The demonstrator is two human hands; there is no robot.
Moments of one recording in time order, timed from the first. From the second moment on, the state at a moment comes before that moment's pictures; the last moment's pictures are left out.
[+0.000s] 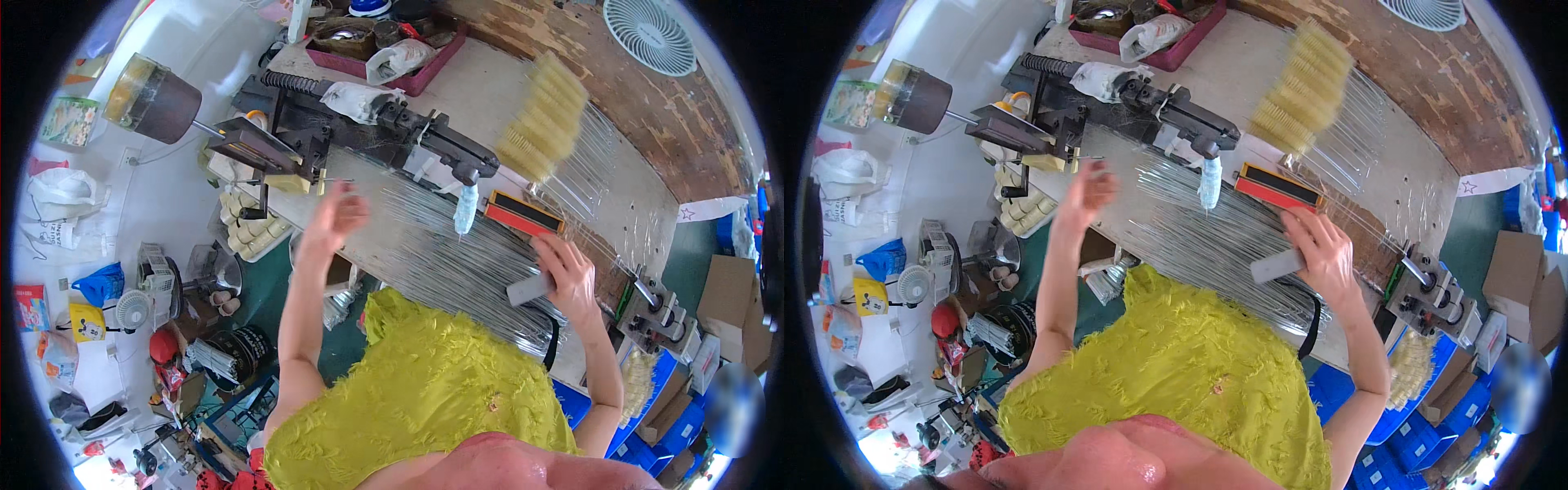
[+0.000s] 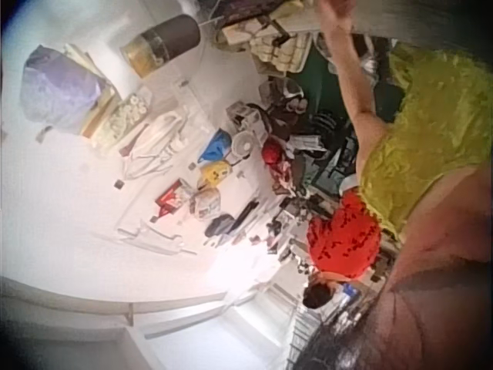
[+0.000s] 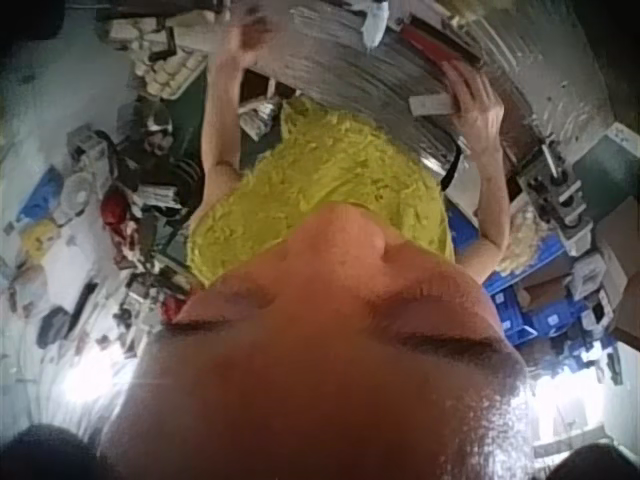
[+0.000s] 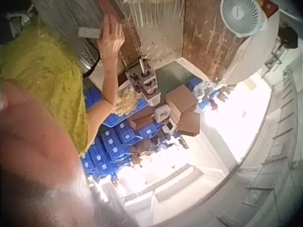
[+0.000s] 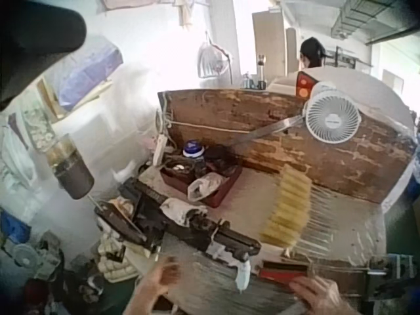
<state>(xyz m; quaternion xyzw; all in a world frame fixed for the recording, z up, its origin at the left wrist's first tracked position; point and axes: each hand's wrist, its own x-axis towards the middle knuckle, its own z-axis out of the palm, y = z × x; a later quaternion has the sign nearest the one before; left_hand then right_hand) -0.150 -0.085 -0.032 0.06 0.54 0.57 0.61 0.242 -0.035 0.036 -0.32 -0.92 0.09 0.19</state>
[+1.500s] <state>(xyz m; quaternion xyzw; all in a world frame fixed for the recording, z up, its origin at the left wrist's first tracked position) 0.016 -0.014 0.050 0.21 0.38 0.31 0.85 0.247 0.034 0.058 -0.45 -0.71 0.48 0.24</state>
